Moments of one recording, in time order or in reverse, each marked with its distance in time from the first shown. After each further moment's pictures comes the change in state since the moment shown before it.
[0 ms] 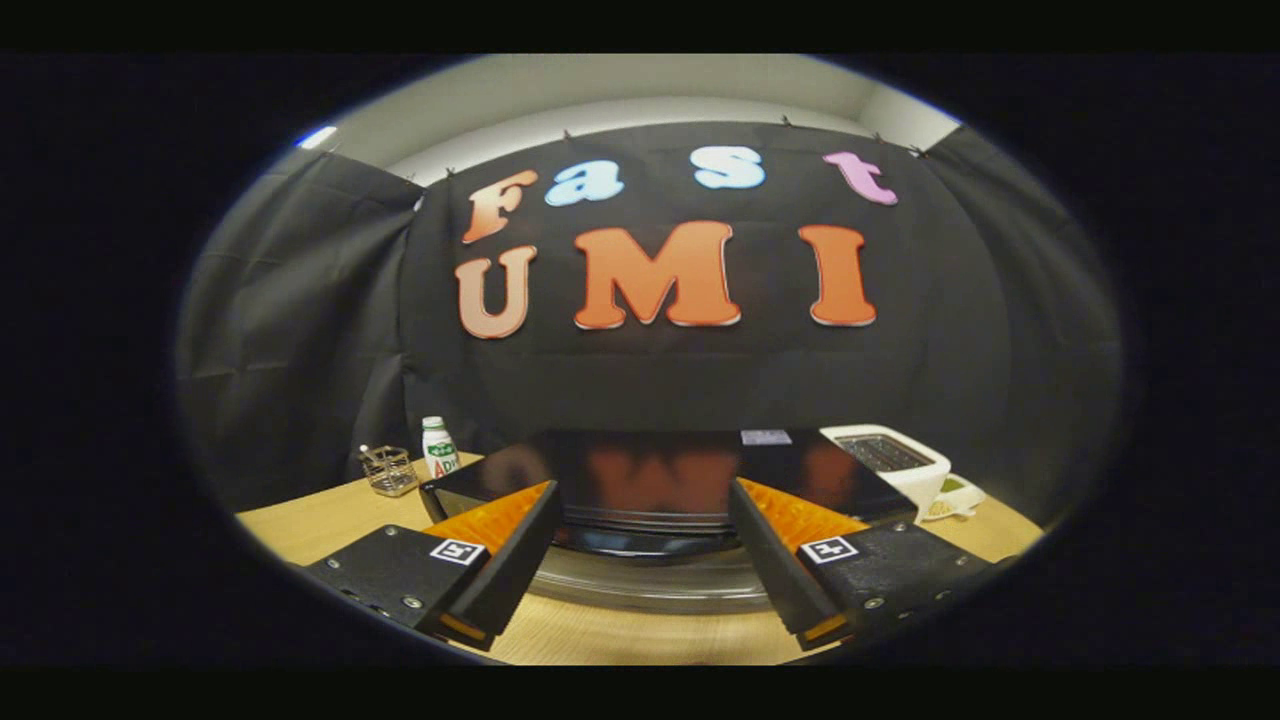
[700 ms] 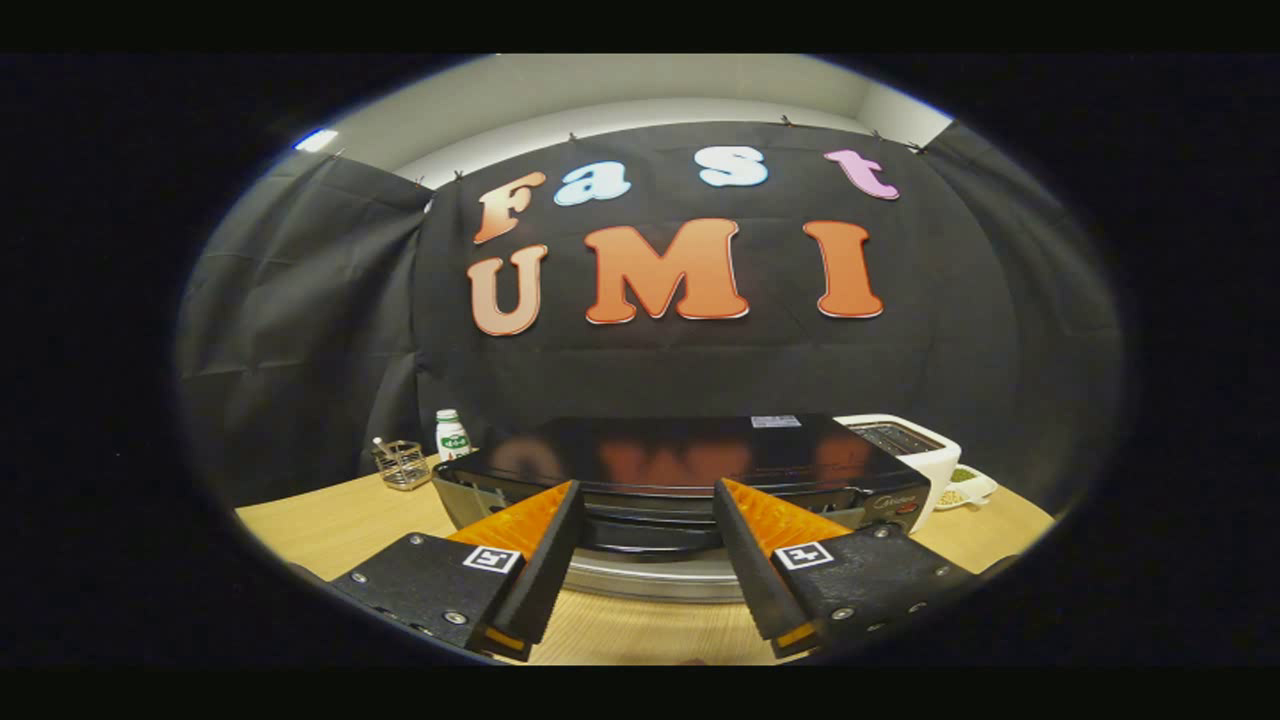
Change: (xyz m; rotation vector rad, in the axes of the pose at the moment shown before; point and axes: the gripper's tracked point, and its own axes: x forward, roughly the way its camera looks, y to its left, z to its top) arm -0.023 0.010 -0.010 -0.043 -0.040 0.054
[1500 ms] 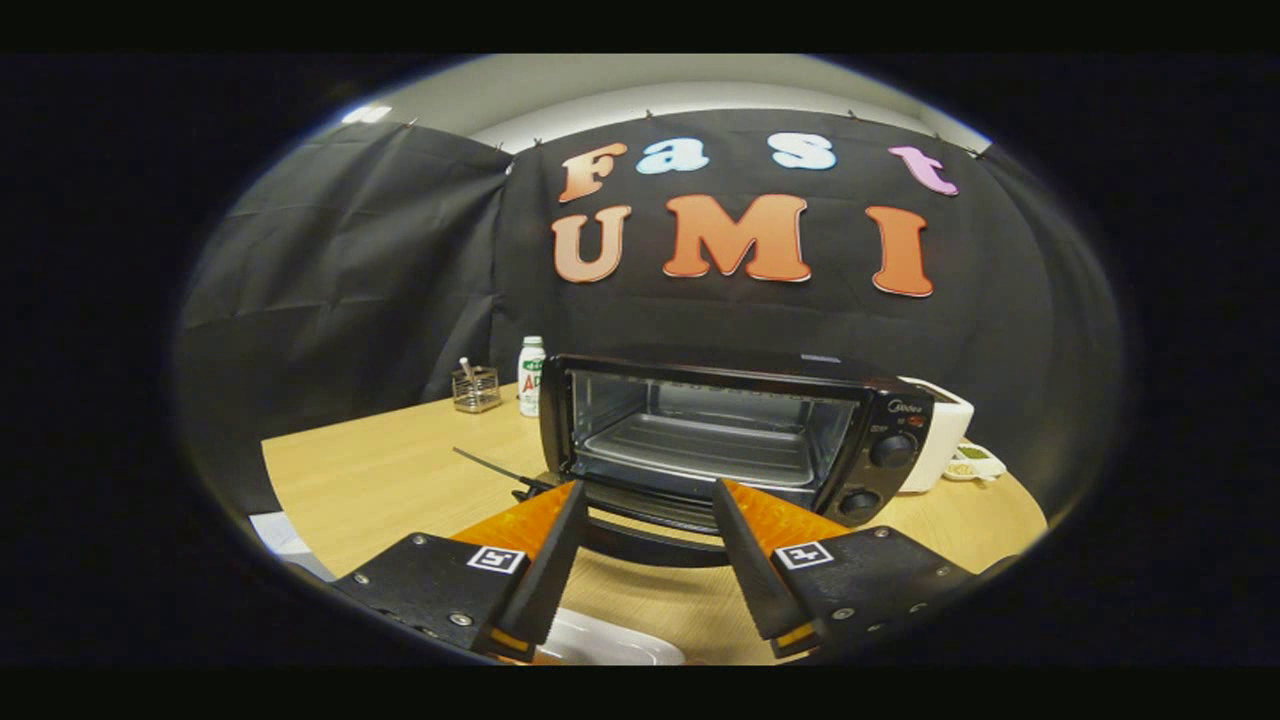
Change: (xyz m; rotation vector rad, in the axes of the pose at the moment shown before) arm -0.092 0.030 -0.081 -0.113 0.136 0.163
